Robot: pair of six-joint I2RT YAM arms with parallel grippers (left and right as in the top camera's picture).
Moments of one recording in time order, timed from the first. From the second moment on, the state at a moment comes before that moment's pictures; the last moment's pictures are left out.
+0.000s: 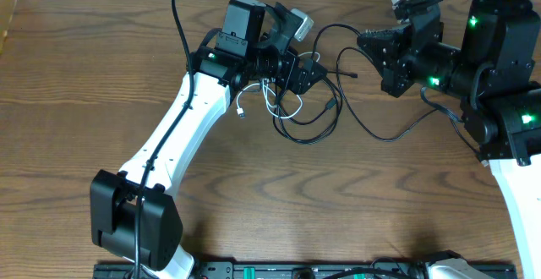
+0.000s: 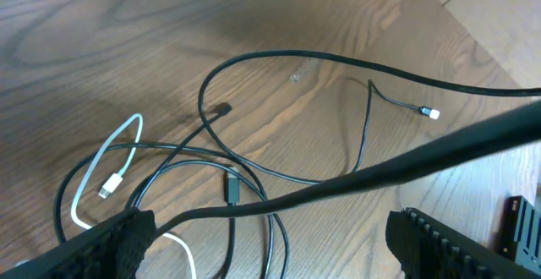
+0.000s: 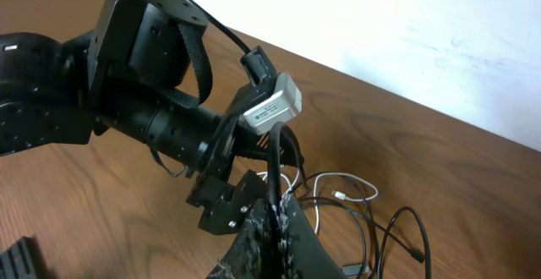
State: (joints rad) left arm -0.38 1.75 1.50 -0.54 0.63 0.05; right arm 0.22 1.31 1.58 -0.76 -0.57 -0.05
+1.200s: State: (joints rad) left arm -0.31 1.53 1.51 -0.42 0.30 0.03; right arm 0.22 1.42 1.58 -0.80 -0.50 -0.04
